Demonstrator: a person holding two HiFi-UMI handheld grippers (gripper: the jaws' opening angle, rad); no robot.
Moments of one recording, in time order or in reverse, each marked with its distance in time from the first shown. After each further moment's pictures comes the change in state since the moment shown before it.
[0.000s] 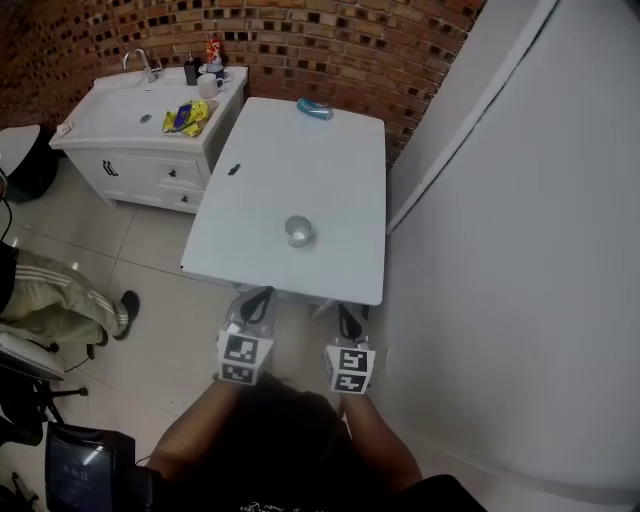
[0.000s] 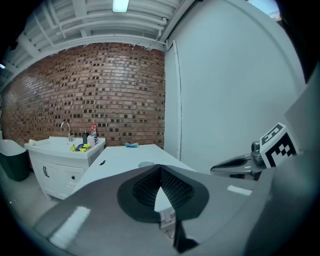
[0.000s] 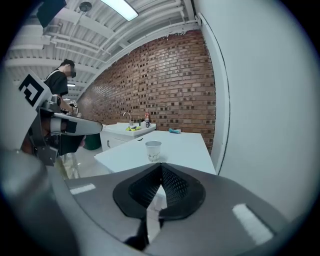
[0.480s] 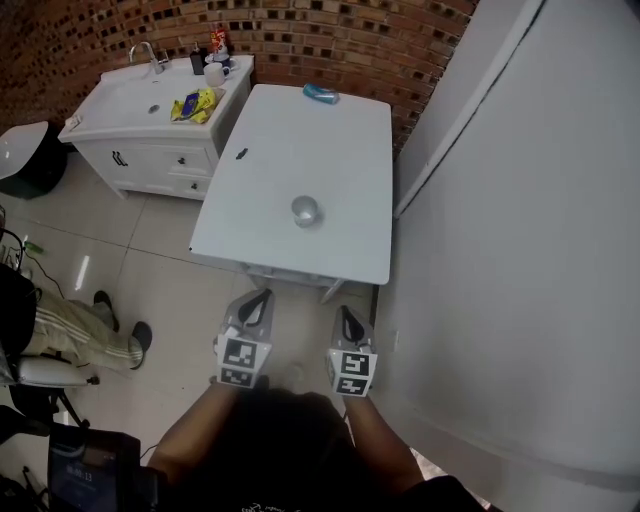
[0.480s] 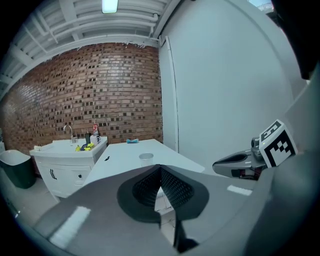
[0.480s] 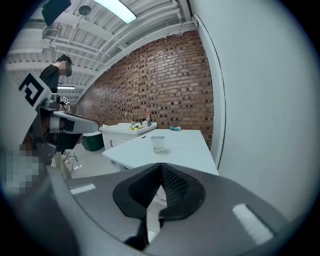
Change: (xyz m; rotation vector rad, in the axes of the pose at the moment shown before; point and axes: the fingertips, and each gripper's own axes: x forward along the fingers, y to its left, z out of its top) left arm -0.050 -0.014 -0.021 0.070 0.057 0.020; right arm -0.042 0.017 -0.032 0.026 0.002 0.013
